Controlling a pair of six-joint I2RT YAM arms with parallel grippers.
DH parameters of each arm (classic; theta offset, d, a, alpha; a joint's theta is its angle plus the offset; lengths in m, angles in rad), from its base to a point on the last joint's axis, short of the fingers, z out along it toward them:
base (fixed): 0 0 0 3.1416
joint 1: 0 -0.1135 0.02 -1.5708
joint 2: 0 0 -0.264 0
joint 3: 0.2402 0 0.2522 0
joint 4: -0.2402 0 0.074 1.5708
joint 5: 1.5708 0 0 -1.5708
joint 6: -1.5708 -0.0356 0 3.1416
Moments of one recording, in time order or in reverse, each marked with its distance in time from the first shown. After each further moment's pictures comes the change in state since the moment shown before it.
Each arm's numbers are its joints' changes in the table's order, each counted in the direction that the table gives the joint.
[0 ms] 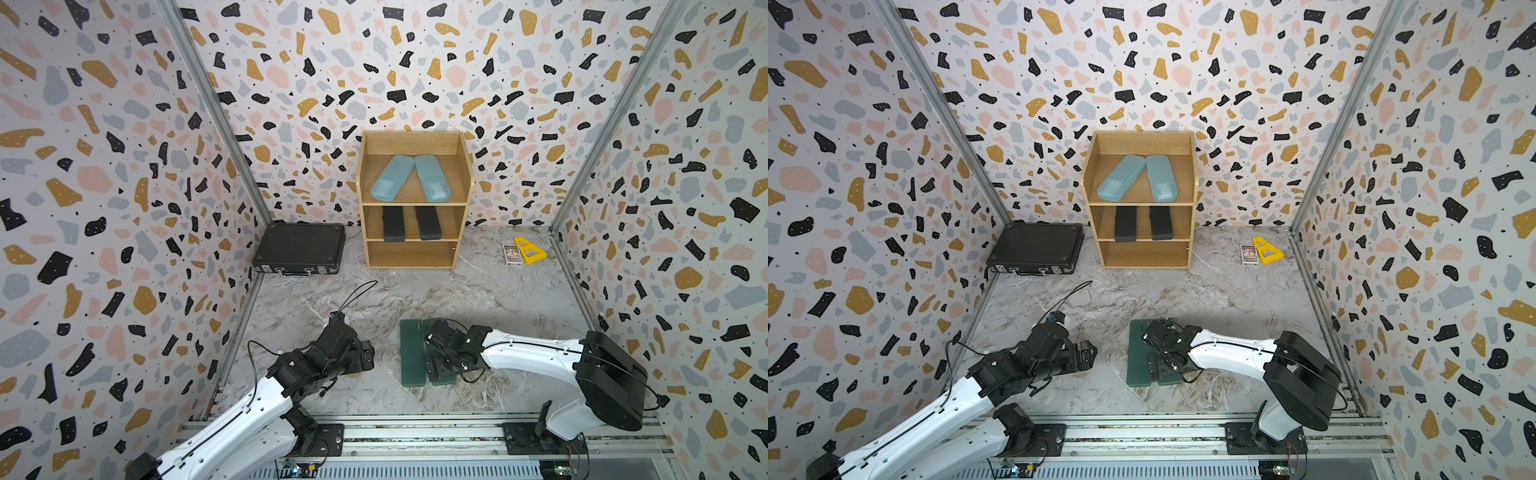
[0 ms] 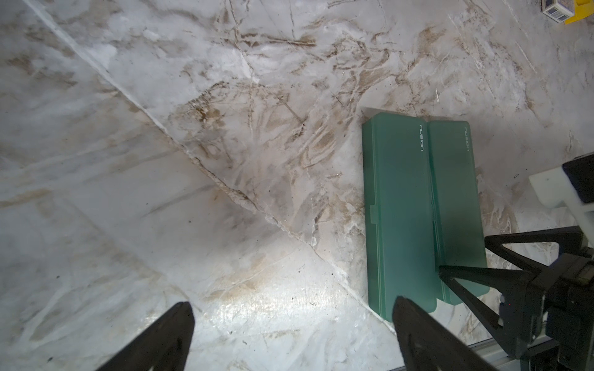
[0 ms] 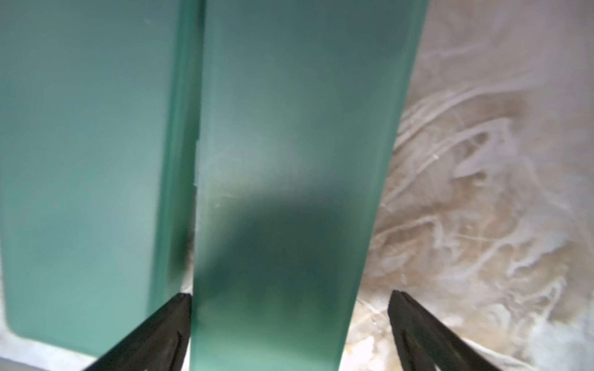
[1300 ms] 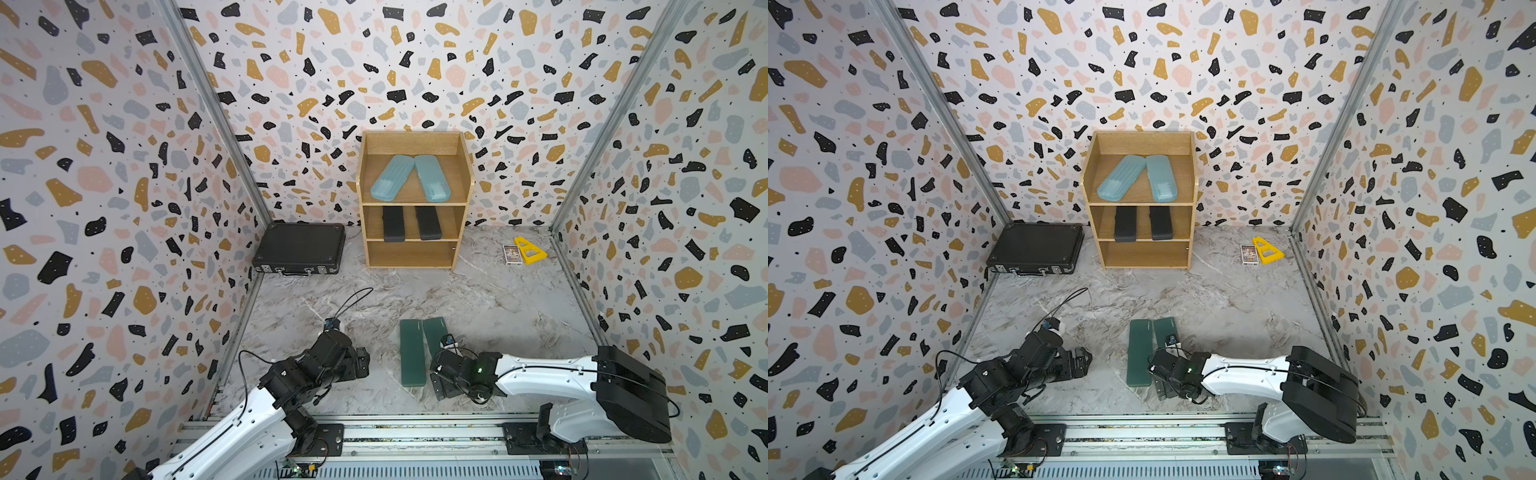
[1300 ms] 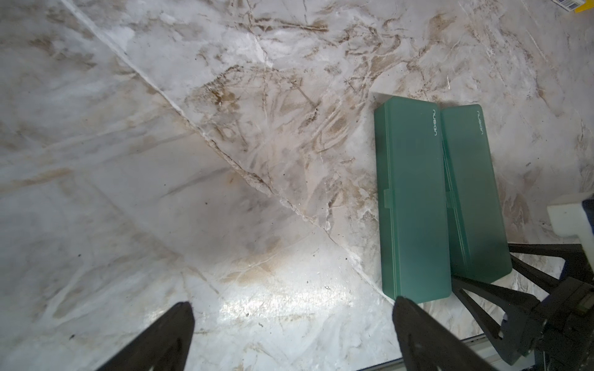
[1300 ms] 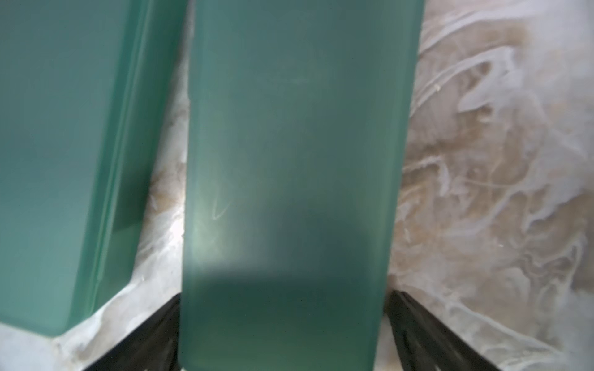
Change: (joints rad) left arm 0.010 0.100 -0.039 -0.064 -0.011 0.001; right arm -0.159 0.083 -0.190 0.153 0.144 -0.109
